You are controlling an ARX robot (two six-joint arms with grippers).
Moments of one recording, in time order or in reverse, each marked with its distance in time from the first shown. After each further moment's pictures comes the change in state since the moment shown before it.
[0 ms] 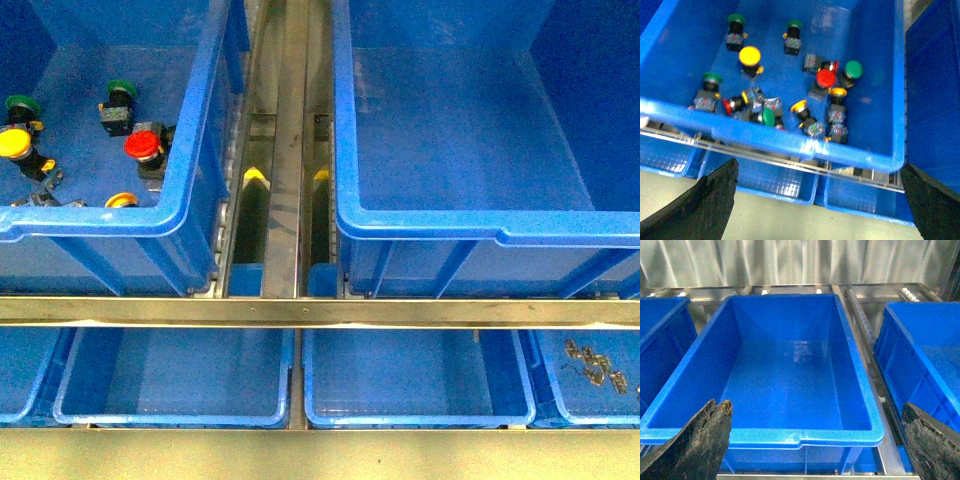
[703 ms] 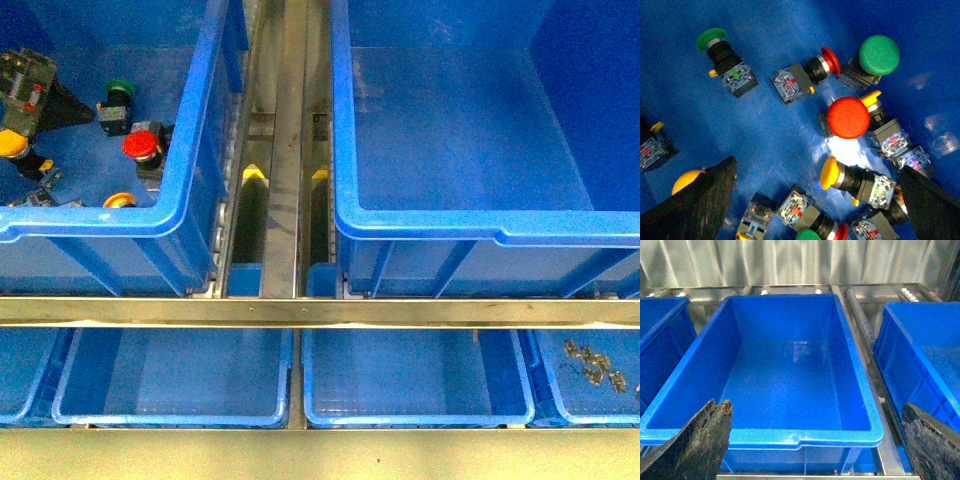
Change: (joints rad) left arm 0.108 1.220 0.921 -0.068 0.355 0.794; right arm 0.000 0.000 0.000 0.000 0.000 0.000
